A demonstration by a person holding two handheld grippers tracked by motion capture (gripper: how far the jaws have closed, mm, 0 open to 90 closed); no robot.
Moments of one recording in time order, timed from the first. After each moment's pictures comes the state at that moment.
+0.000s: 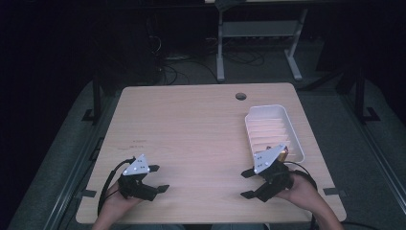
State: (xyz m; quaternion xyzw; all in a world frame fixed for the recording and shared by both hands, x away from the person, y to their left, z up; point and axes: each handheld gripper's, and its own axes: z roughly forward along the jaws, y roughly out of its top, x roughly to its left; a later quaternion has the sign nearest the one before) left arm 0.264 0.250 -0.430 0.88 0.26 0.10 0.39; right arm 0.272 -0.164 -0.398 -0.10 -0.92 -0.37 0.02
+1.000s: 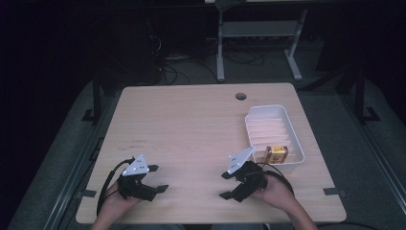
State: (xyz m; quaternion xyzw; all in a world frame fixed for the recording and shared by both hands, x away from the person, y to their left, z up) left arm 0.263 0.252 -0.430 0.88 0.26 0.10 0.39; right arm 0.282 -0.106 -0.419 -0.10 -0.93 -0.35 0.03
